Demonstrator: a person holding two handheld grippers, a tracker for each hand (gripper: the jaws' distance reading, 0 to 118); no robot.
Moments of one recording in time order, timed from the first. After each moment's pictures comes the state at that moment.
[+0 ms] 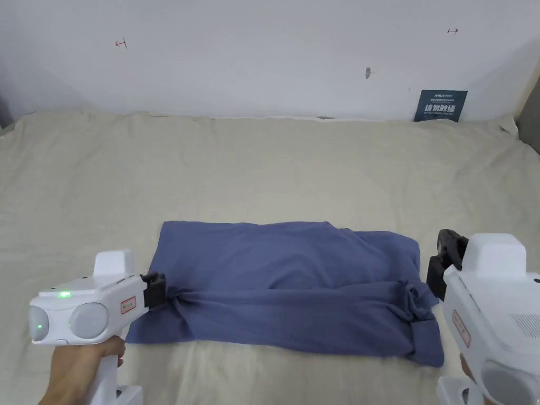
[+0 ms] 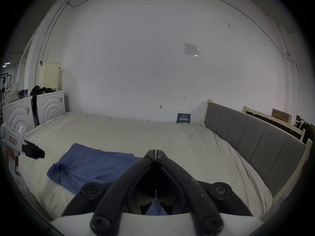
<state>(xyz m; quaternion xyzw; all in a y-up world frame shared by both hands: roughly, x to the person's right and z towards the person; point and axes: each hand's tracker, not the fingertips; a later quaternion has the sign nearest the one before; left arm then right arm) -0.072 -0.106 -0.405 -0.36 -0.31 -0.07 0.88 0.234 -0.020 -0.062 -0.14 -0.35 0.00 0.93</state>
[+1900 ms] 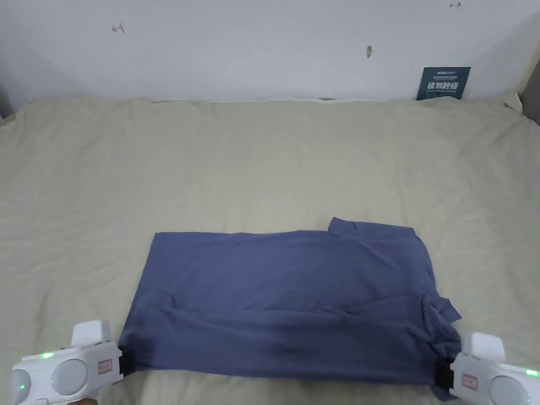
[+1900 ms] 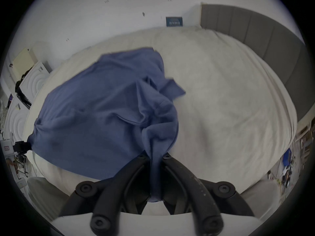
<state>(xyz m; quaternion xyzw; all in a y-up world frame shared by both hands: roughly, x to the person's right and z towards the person) -0.160 -0.207 -0.379 -0.48 -0.23 -0.09 0.84 0.281 -0.217 -0.008 -0.45 -0.32 -0.23 0.80</state>
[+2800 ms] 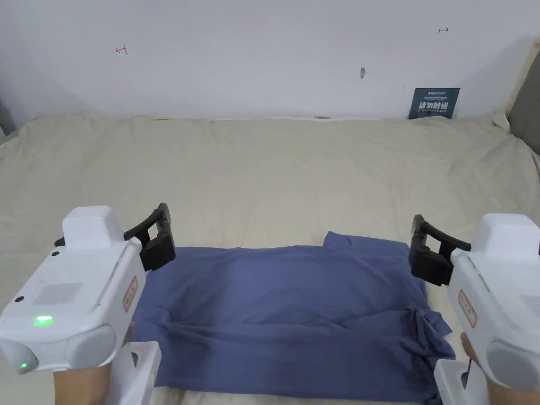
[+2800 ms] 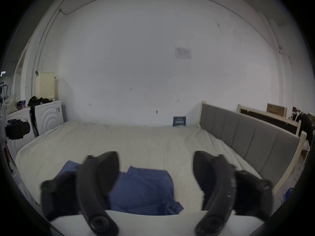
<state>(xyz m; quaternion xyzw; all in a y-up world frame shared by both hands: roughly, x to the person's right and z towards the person) -0.092 0.004 -0.292 -0.05 -0.29 -0.01 0.95 0.196 0.010 -0.038 -0.10 -0.38 -0.01 0.92</state>
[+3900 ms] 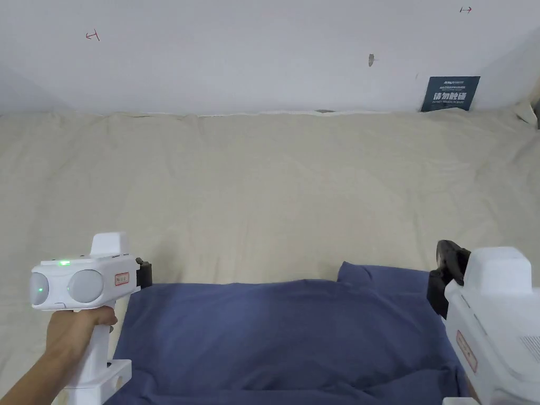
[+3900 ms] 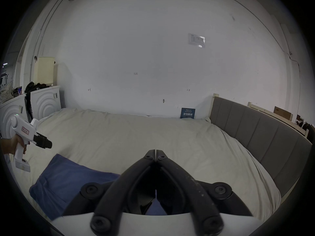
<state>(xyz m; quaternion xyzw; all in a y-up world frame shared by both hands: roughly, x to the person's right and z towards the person) 0.008 -0.136 -0.577 -0.39 -0.32 -0.10 0.86 0.273 -0.044 -0.162 -0.17 -0.35 -0.01 0.92</state>
